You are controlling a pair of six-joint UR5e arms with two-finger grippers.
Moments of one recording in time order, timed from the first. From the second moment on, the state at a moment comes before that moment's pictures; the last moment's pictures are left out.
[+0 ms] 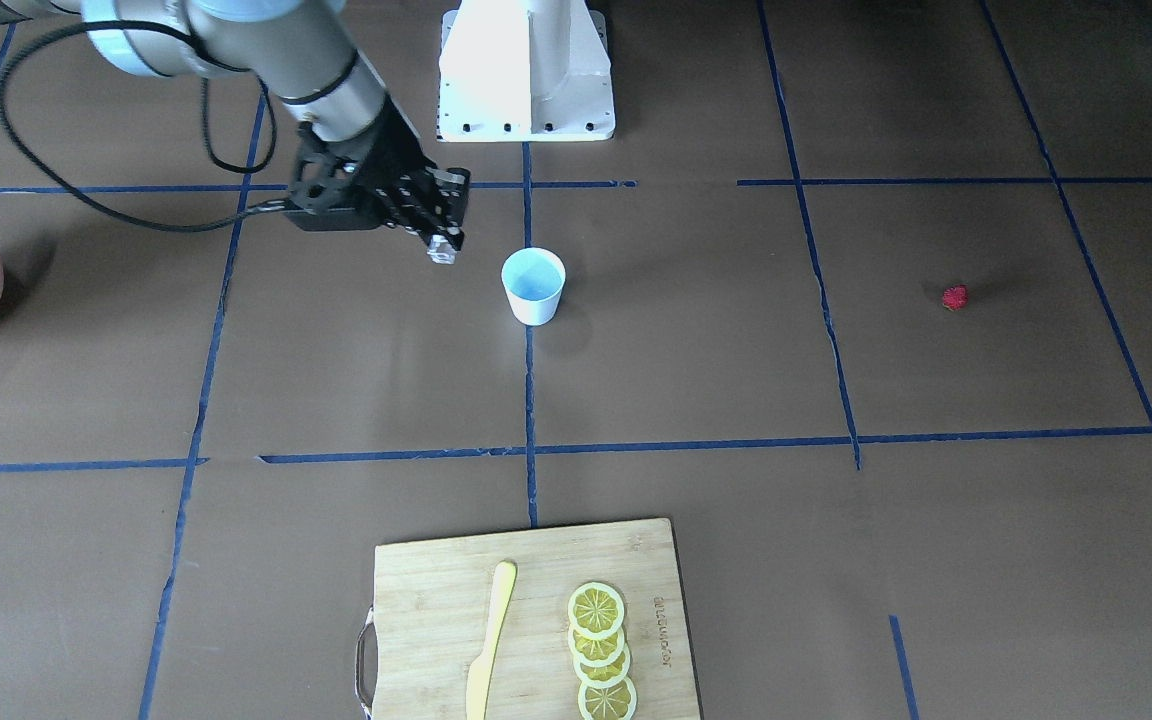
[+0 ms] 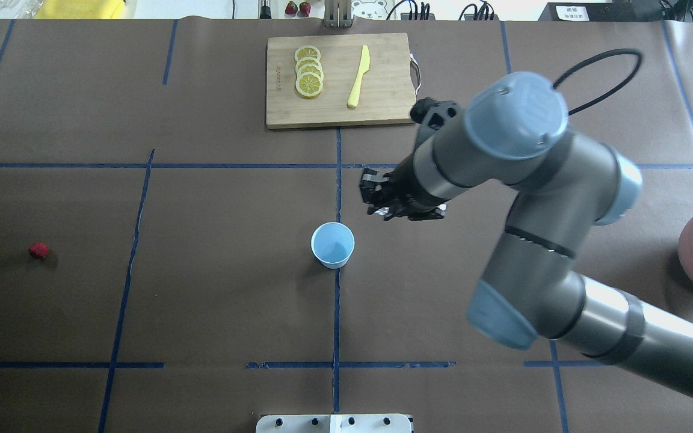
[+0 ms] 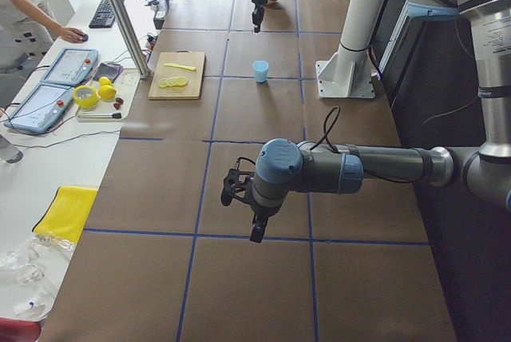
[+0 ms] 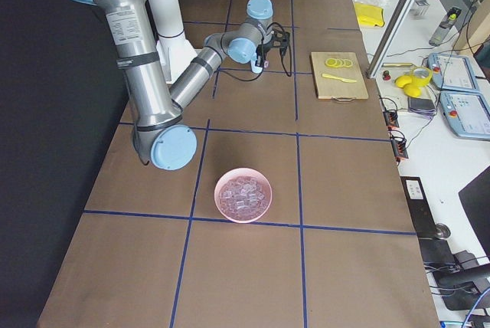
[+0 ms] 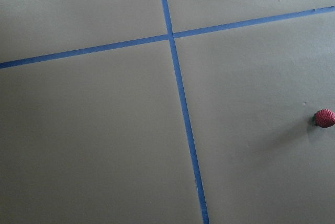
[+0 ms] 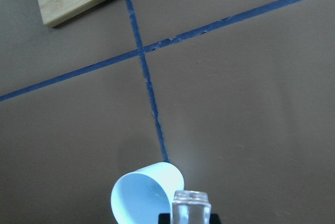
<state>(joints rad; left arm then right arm) -1.70 -1.28 -1.91 -1.58 -2.41 0.23 0.58 -0.95 1.83 -1.41 1.99 1.54</state>
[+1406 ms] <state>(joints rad) -1.70 -1.28 -1.93 -1.58 -2.45 0.23 0.46 -0.85 1.67 -1.40 1.87 1.59</state>
